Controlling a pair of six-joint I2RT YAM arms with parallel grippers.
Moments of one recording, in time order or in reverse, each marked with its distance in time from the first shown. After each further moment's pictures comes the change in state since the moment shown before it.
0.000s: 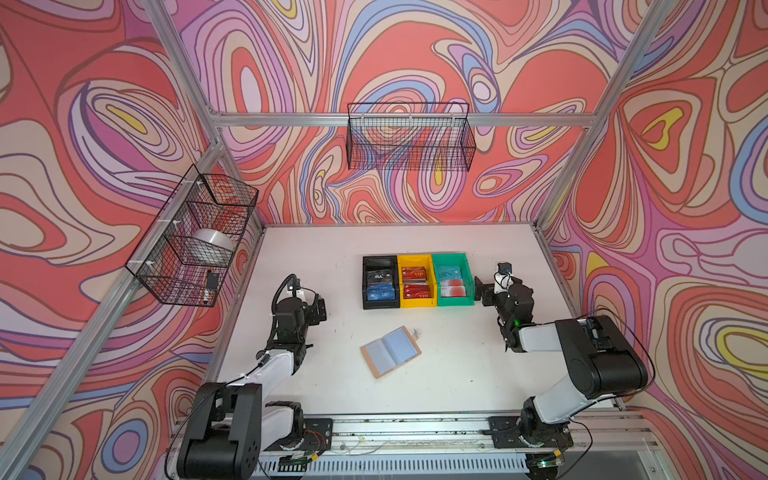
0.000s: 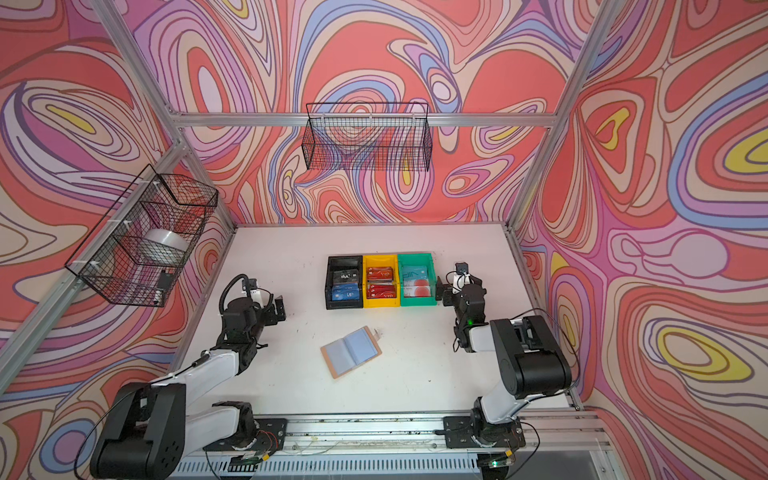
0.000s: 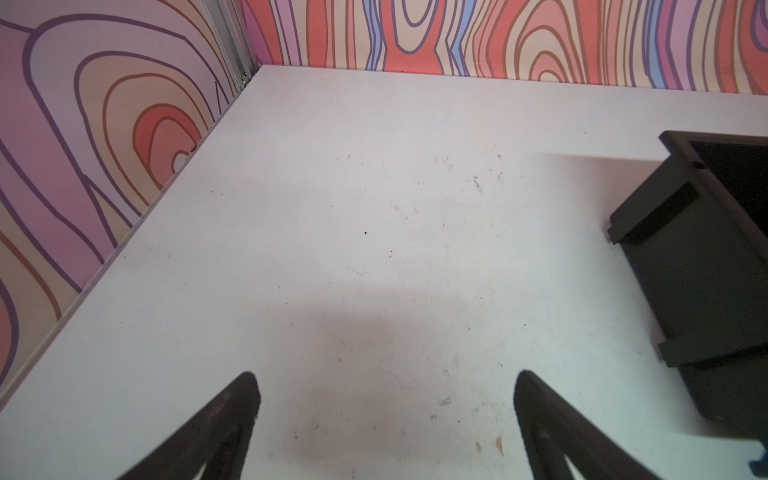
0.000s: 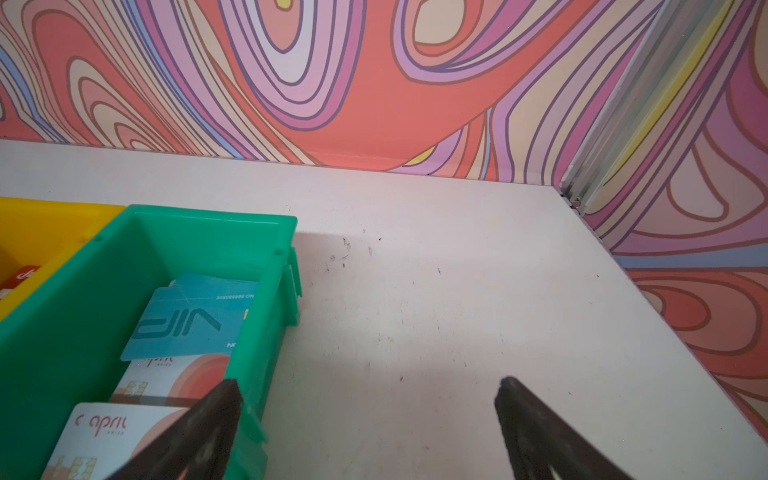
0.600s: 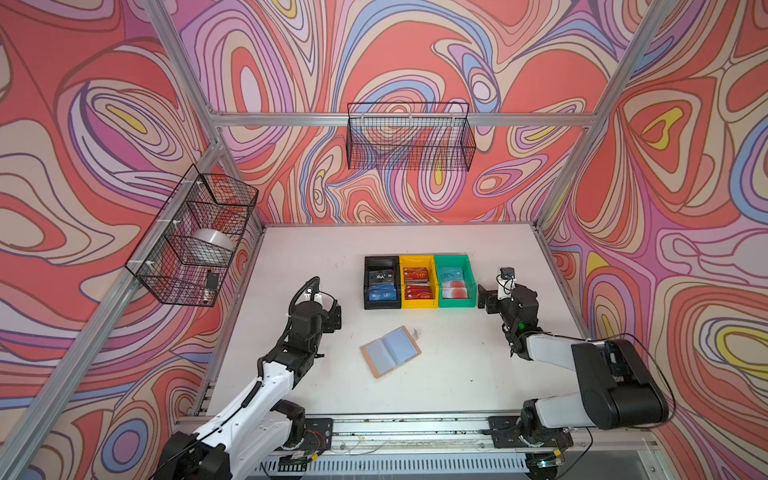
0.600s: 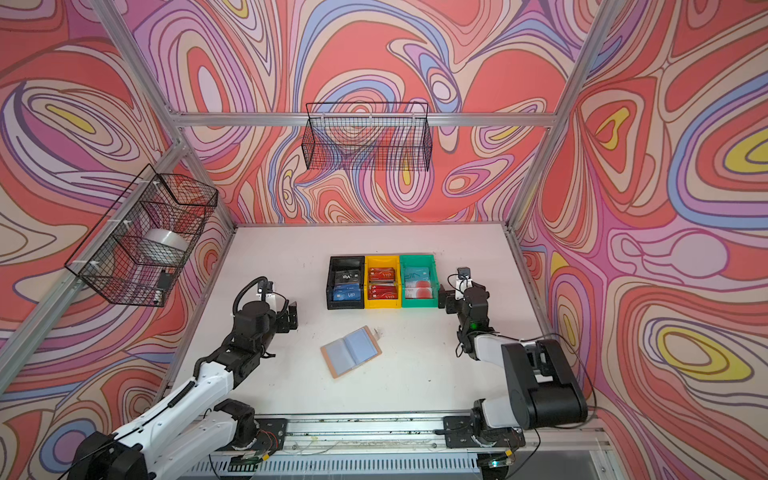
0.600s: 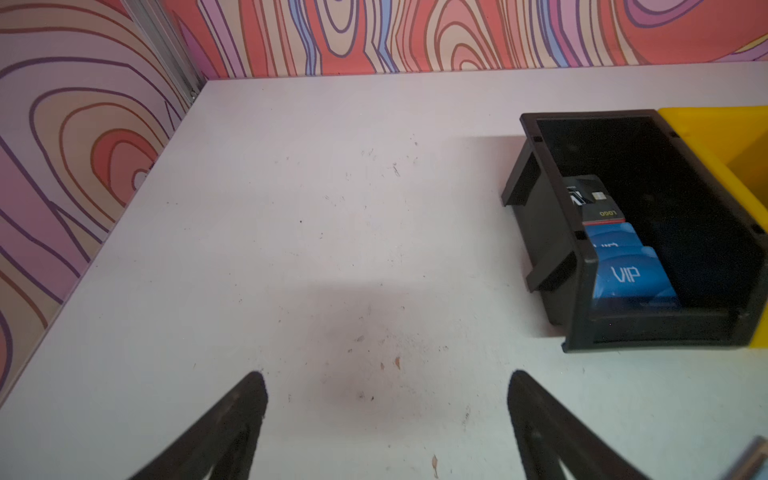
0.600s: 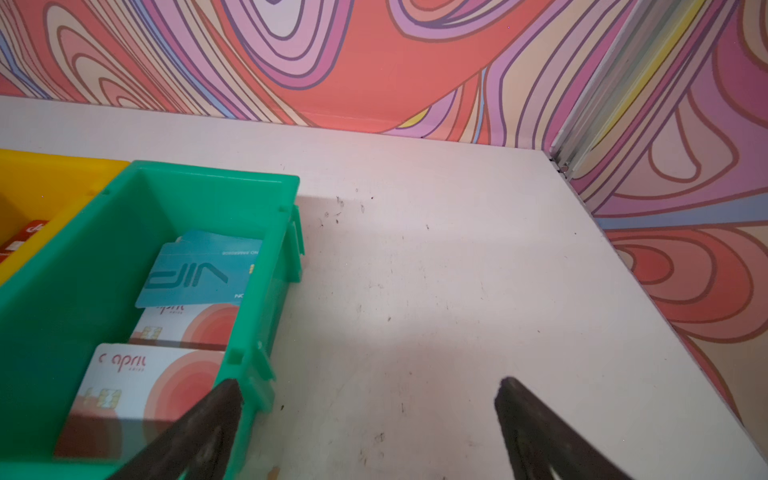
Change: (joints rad) left arm -0.275 -0.314 0.074 -0.430 -0.179 -0.055; right arm 0.005 -0.137 -0.055 -0.168 0.005 -0.015
